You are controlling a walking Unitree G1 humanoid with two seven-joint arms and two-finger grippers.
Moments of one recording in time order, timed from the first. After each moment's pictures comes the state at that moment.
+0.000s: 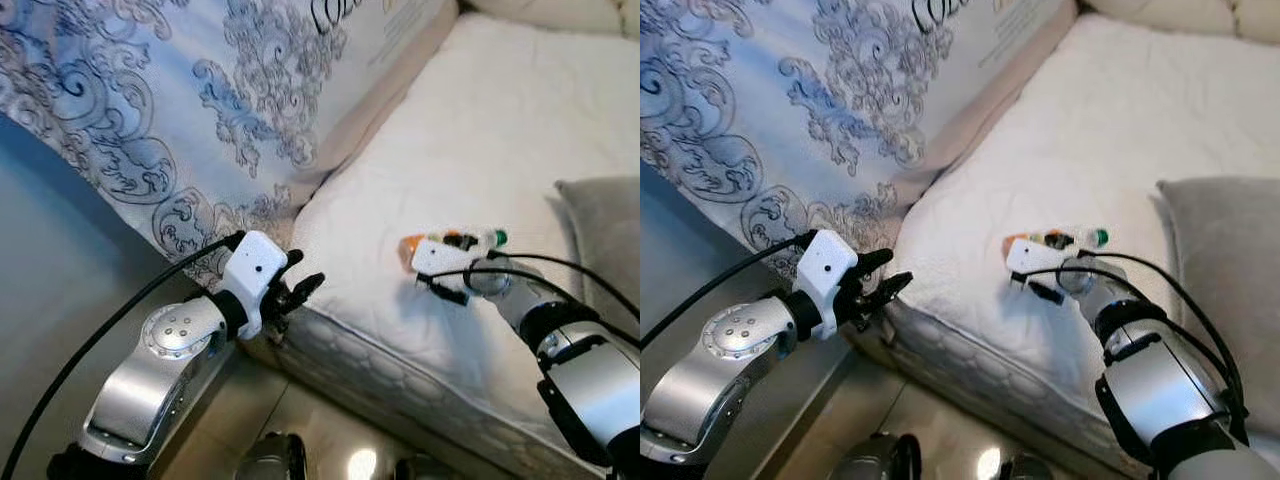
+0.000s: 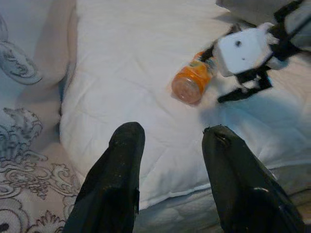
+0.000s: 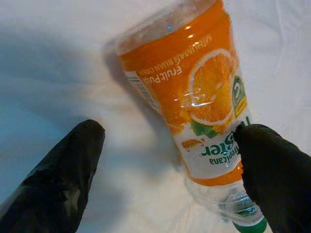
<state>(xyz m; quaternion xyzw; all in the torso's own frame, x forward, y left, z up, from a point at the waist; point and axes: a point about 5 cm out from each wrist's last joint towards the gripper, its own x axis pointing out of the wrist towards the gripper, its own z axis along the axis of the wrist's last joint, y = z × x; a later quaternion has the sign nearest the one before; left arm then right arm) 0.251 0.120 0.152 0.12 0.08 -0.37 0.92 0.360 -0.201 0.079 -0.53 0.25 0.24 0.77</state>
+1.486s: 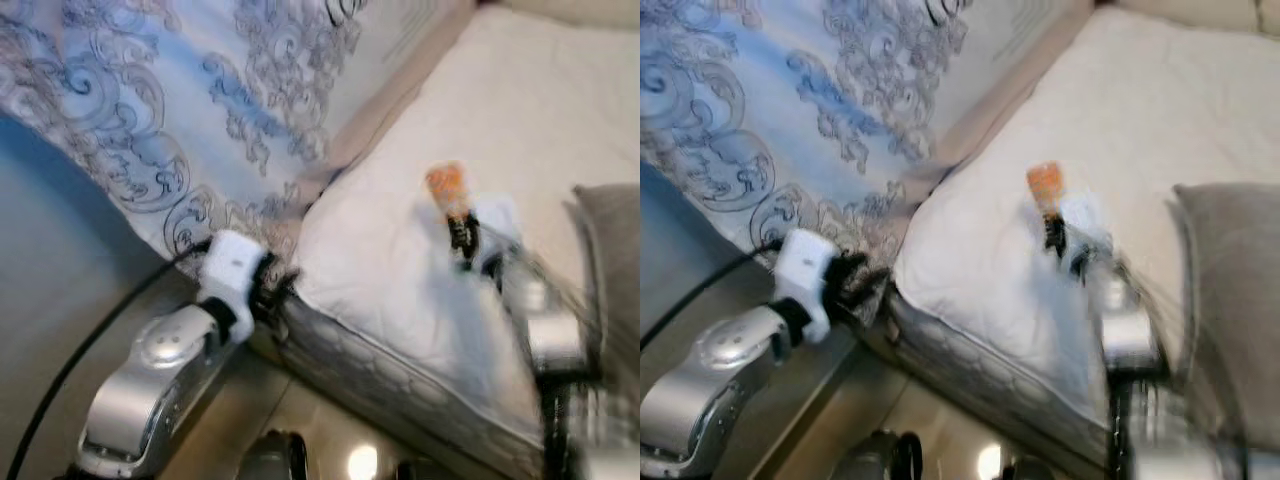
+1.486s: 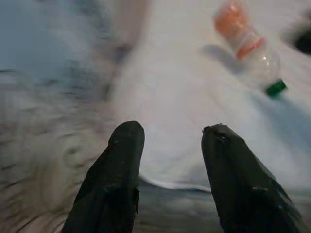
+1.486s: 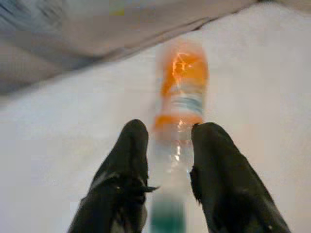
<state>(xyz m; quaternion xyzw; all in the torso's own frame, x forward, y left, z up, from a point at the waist) 0.249 0.138 0.142 0.03 0.12 -0.22 0.97 0.315 -0.198 0.101 -0.06 0.07 0.06 0.99</state>
